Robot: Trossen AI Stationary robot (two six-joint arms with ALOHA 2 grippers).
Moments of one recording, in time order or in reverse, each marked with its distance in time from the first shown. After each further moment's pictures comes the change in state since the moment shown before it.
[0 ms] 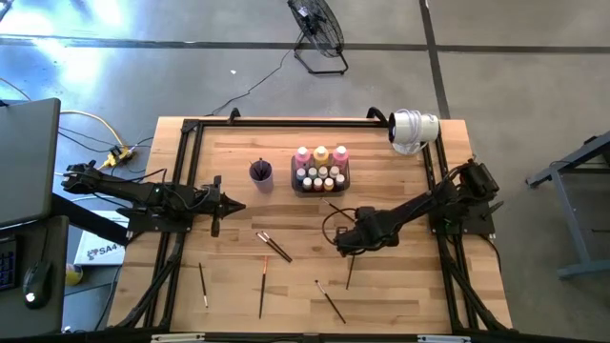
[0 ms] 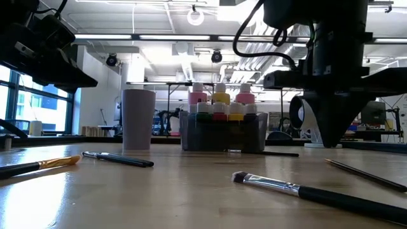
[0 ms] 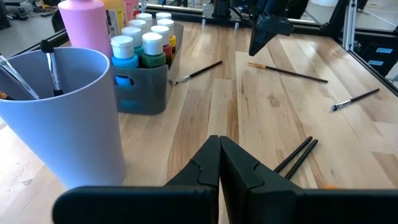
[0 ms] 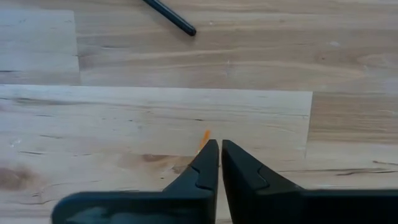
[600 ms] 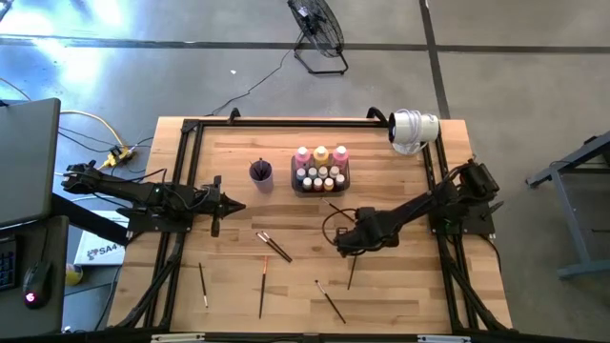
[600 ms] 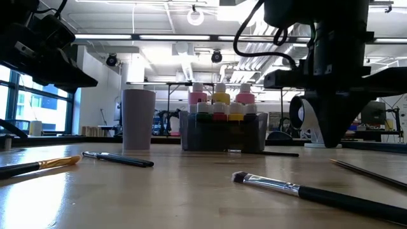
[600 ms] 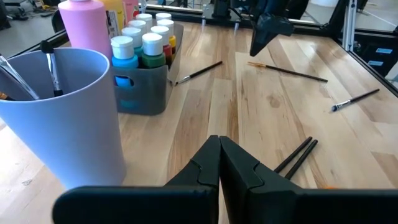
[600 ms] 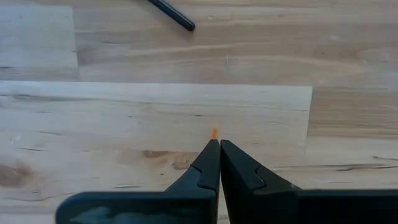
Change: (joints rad) left arm 0.000 0.000 0.000 0.002 0.000 0.000; right arm 0.000 0.000 0.000 0.000 -0.005 0.006
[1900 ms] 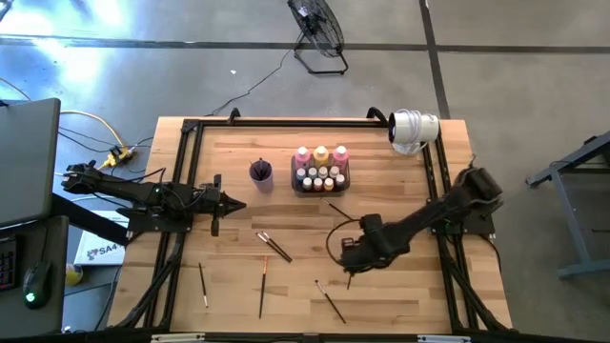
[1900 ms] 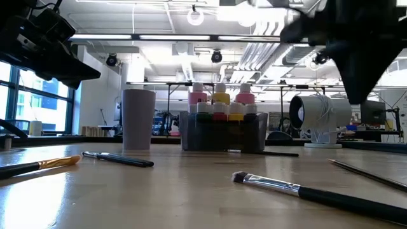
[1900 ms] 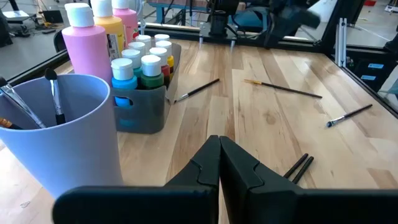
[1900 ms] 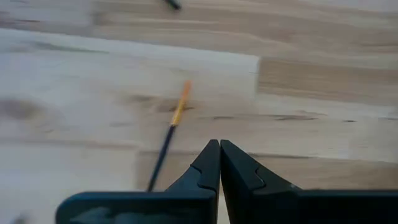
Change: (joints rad) left arm 0.000 0.000 0.000 0.066 0.000 0.026; right arm 0.133 0.005 0.224 -0.342 0.031 0.055
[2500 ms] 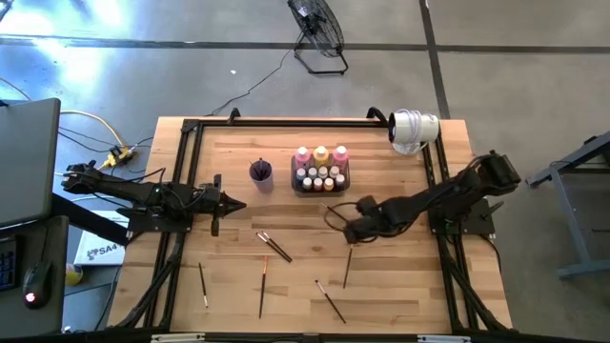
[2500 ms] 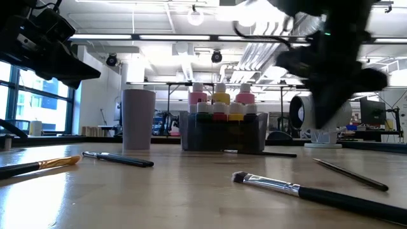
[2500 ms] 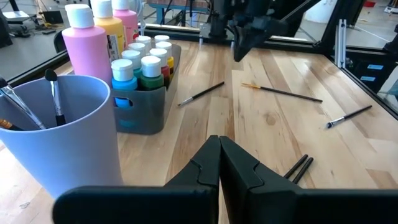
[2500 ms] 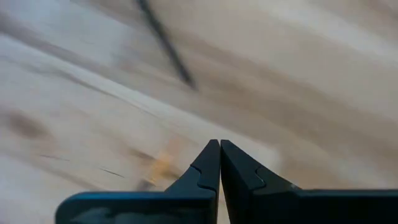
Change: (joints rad) left arm 0.000 0.000 0.000 0.004 0.000 -0.001; right arm -0.176 -0.206 -0.367 0.445 0.023 -0.485
